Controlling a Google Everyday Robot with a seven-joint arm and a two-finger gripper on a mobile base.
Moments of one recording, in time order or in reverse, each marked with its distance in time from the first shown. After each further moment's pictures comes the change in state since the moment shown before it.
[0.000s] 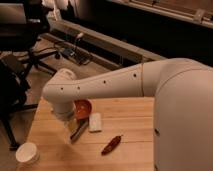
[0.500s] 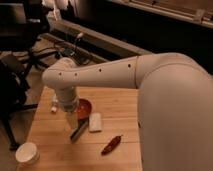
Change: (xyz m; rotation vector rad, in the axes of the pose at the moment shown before) arm 0.036 0.000 -0.028 -0.145 0.103 0.639
